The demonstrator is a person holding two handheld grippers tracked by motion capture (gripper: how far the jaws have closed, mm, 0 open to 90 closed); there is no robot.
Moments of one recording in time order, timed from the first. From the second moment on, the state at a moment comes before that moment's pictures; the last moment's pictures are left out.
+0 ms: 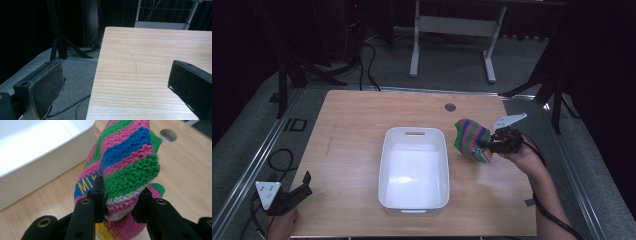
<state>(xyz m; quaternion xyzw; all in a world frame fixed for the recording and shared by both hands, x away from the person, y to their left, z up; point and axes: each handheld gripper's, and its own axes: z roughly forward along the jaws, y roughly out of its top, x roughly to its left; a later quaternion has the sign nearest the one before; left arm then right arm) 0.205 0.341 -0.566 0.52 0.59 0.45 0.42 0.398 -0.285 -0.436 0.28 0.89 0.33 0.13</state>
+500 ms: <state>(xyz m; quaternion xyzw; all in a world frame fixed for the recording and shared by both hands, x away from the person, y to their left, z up) 0.205 0.341 -0.566 0.52 0.59 0.45 0.42 0.404 -0.290 -0.519 0.33 0.89 0.31 0.08</state>
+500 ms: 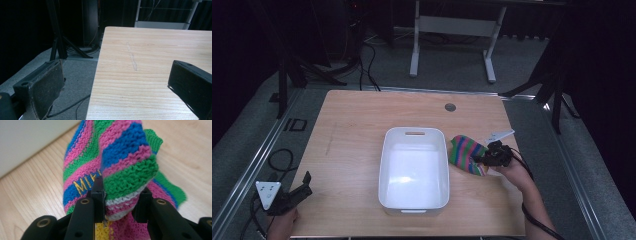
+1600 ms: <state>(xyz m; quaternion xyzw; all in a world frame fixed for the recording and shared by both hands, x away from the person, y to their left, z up) 0.205 0.341 -0.566 0.52 0.59 0.45 0.42 0.369 -0.339 -0.481 0.37 0.83 0.37 0.17</state>
